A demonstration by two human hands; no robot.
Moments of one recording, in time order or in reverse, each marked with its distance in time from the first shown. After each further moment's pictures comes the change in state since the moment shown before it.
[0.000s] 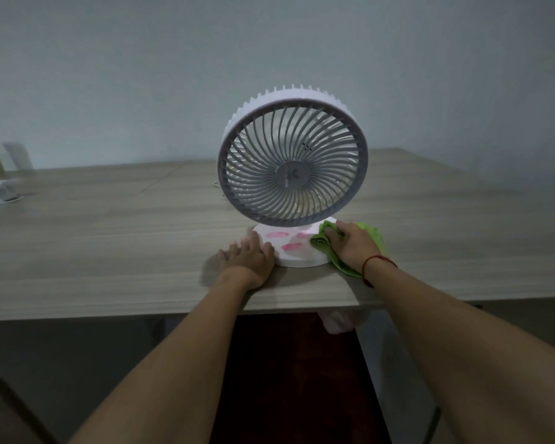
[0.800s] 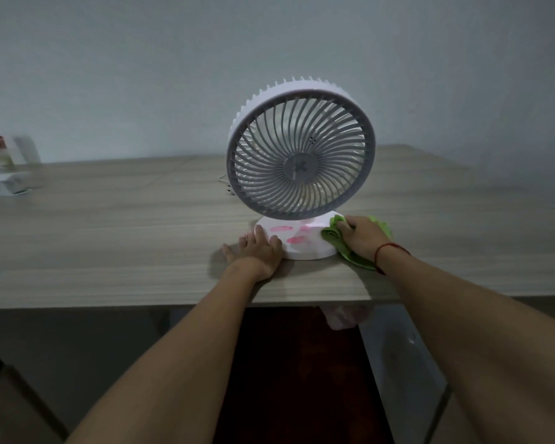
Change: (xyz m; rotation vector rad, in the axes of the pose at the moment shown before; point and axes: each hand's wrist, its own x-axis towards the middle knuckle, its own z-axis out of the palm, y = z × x) left_hand -0.007 0.009 -0.004 -0.024 0.007 -0.034; right_hand 0.009 0.002 -0.010 -0.041 -0.059 0.014
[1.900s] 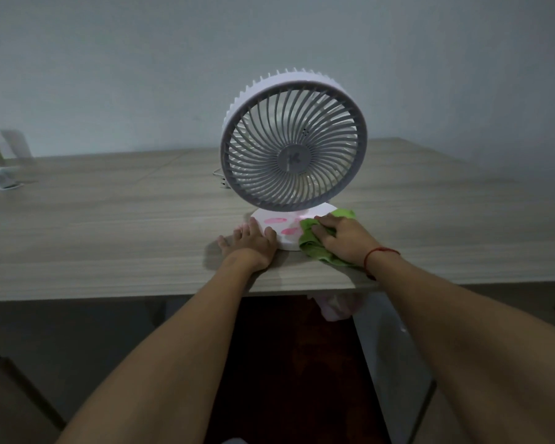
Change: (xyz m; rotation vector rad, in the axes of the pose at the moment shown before) left_hand 0.000 0.001 0.003 0.002 0.028 -0.003; right_hand -0.029 -0.009 0.007 -0.051 -0.106 -0.185
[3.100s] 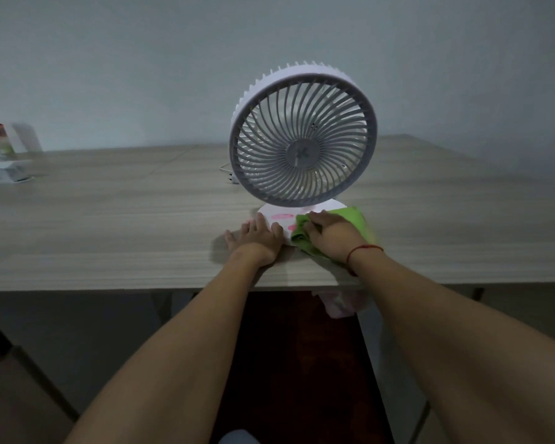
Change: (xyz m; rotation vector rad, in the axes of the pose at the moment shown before) left_hand -0.001 -0.001 -0.002 -0.004 -0.004 -0.001; right_hand 0.004 -0.030 0.016 -0.155 0.033 -0.056
